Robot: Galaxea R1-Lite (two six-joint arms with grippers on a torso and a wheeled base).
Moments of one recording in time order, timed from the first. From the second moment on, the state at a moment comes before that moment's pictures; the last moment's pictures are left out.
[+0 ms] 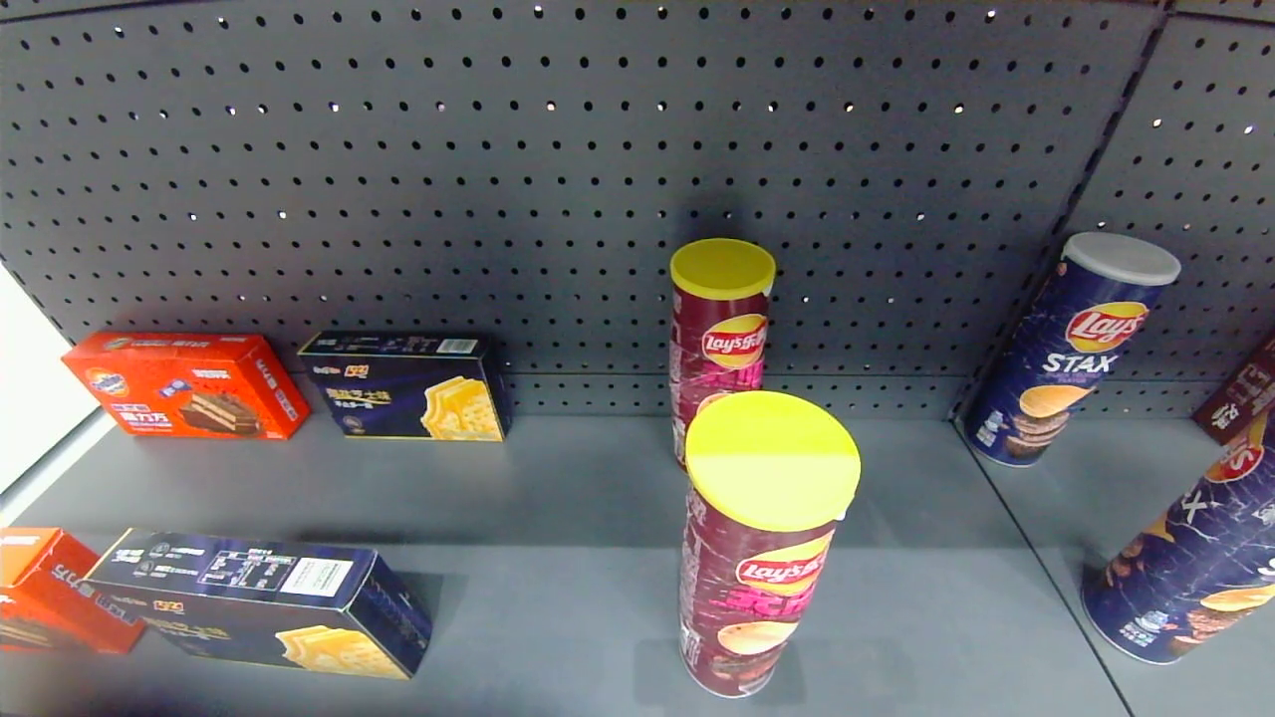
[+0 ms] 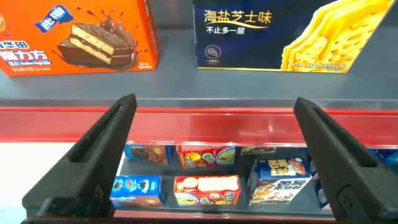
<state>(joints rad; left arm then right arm) 0.00 0.00 0.00 0.00 0.03 0.01 0.00 0.00 0.00 0.00 -0.03 -0.01</state>
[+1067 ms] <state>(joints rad) 0.00 0.00 0.00 0.00 0.03 0.01 0.00 0.00 0.00 0.00 -0.02 -0.01</state>
